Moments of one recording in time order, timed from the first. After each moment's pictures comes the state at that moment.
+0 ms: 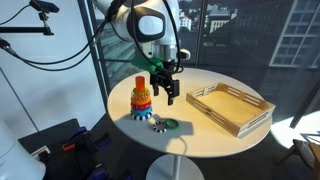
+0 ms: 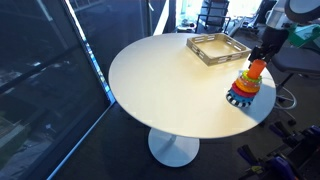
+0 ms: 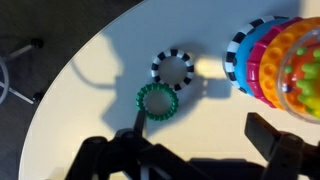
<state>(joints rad) -0.08 0.08 -0.09 -2.33 -0.06 2.35 -0.08</state>
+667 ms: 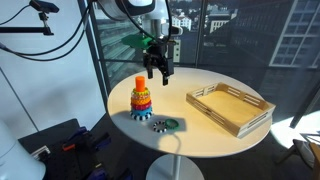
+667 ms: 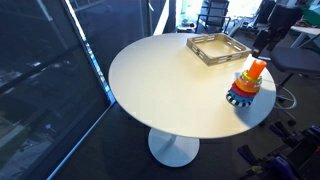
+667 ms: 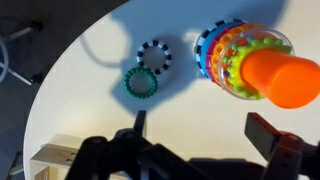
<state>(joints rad) -0.05 -0.07 -0.06 -2.33 -0.06 2.24 -0.08</state>
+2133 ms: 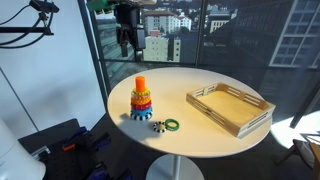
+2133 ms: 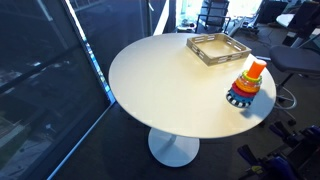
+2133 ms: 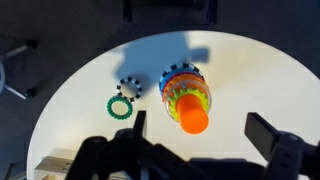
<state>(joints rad) -0.01 -0.40 -0.02 -2.40 -0.01 1.94 -0.01</state>
